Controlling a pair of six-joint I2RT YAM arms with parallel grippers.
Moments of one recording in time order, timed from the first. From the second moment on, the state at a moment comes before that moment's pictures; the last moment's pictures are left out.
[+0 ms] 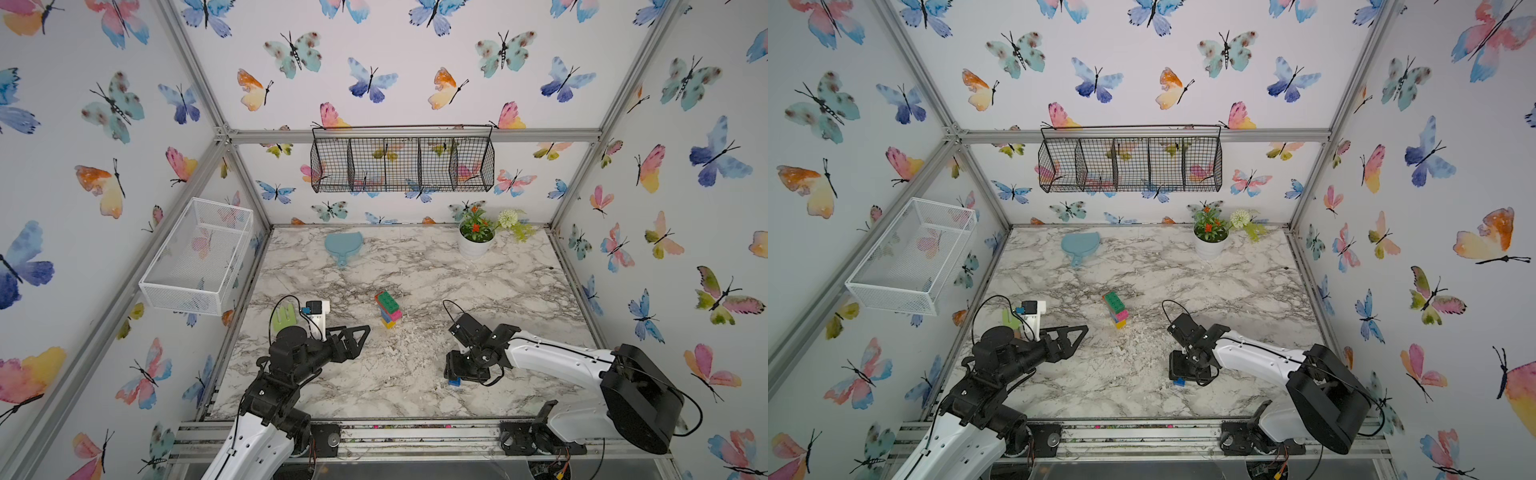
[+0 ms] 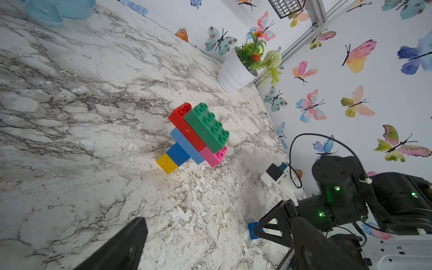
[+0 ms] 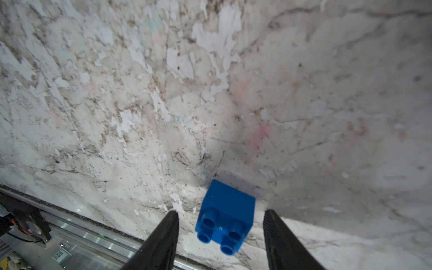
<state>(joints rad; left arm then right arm) -0.39 0.45 0.38 -0.28 0.38 -0.63 0.85 1.40 0.69 -0.65 -0.20 0.81</state>
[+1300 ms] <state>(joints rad) -0.39 0.47 0.36 -0.28 0.37 -0.63 0.88 1.95 1.85 -1.12 0.07 0.30</state>
